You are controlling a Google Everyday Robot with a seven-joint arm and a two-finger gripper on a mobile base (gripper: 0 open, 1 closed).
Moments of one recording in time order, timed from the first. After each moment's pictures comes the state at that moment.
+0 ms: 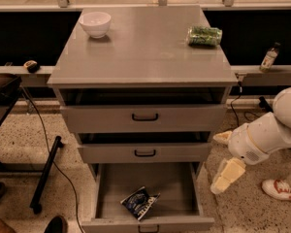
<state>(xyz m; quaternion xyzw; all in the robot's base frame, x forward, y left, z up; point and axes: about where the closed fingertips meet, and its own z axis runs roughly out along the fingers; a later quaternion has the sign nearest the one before) 0.450 -0.207 0.689 -0.55 0.79 0.18 0.19</state>
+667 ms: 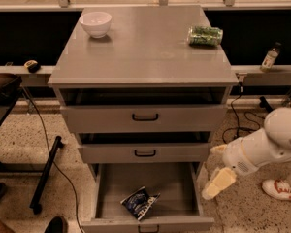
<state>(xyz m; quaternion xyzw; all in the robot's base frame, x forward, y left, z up) 0.451 -0.206 0.638 -0.51 0.81 0.21 0.19</state>
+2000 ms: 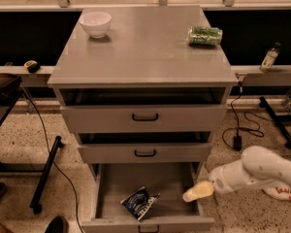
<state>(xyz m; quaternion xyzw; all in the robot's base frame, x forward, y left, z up) 0.474 -0.206 0.469 -0.30 0.90 0.27 0.16</state>
